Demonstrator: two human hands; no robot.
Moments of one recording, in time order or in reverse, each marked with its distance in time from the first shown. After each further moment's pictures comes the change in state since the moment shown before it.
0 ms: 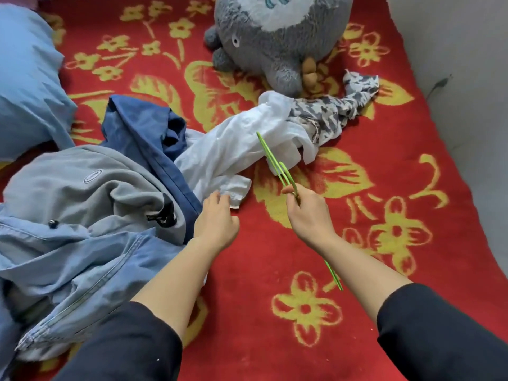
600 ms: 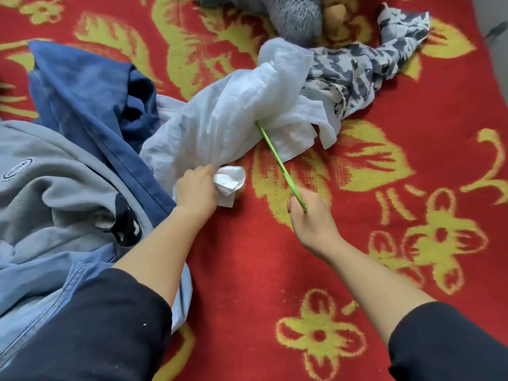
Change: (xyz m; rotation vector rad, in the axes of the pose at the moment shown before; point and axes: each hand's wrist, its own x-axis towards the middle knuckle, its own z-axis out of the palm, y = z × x) left_hand 0.132 -0.037 0.054 0.234 0.082 0.022; right_hand 0.060 0.065 0.067 0.076 -0.164 0.004
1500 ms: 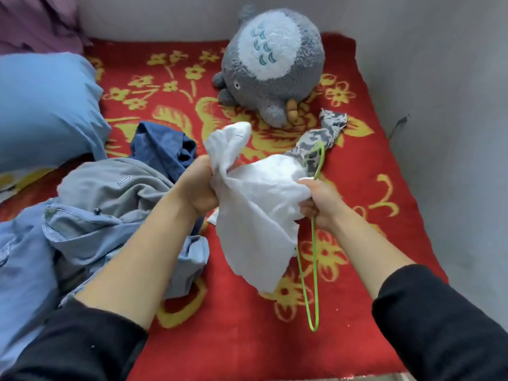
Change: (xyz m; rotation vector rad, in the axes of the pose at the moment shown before) left_hand -0.220 0.055 -0.277 -1.912 -0.537 0.037; right_hand -0.153 -0.135 -0.159 0.849 -0.083 0.302
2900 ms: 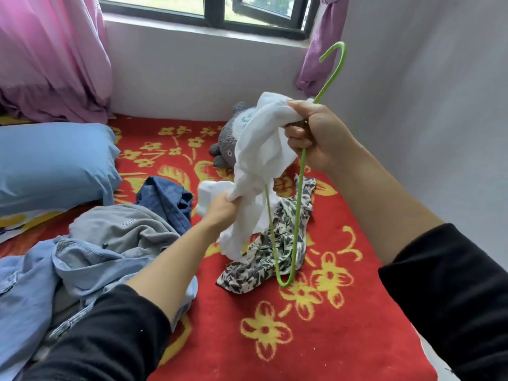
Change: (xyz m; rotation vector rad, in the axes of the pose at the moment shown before) left_hand -0.031 -0.010 0.050 0.857 0.356 0.337; right_hand -0.178 -0.197 0.058 0.167 -0.285 -0.506
